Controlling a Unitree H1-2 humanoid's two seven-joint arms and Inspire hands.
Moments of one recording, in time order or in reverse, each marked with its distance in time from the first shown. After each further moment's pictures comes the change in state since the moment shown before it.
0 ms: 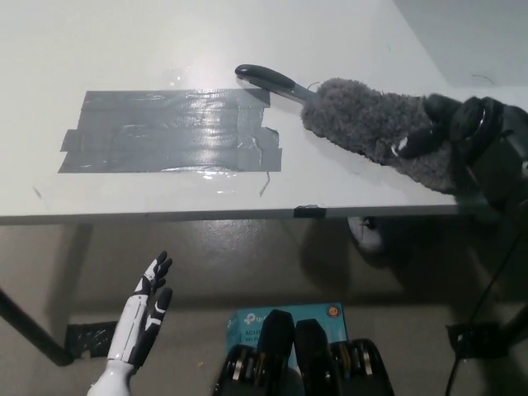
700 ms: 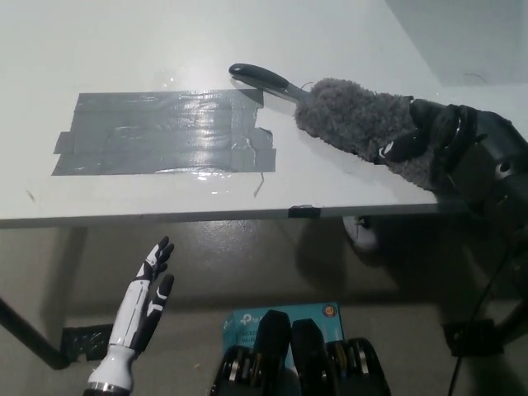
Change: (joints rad) left_arm -0.042 0.001 0.002 0.000 0.000 0.000 -0.002; right_arm -0.021 0.052 0.044 0.033 -0.024 -0.051 -0.029
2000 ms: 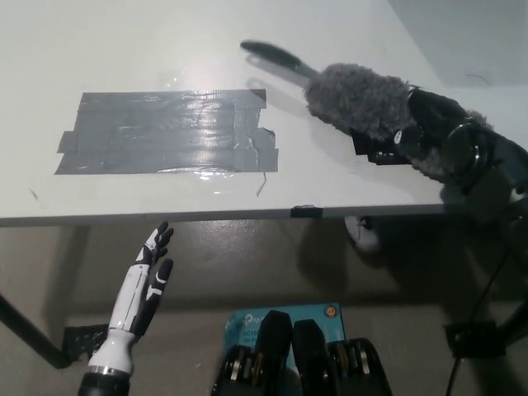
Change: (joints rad) left_arm -0.047 0.004 0.004 0.018 -0.017 0.000 -0.002; right_arm 0.074 -0.025 -0.136 0.038 0.016 -0.290 -0.241
